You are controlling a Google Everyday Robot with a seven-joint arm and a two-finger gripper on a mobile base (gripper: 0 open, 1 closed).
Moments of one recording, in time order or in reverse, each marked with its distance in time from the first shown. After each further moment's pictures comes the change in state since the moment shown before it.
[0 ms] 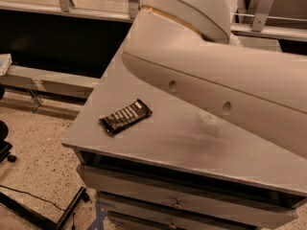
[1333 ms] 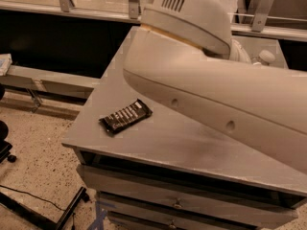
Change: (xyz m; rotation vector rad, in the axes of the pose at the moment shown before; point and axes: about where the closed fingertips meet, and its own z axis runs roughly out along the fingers) arm 0.003 0.007 -0.002 0.032 0.041 -0.081
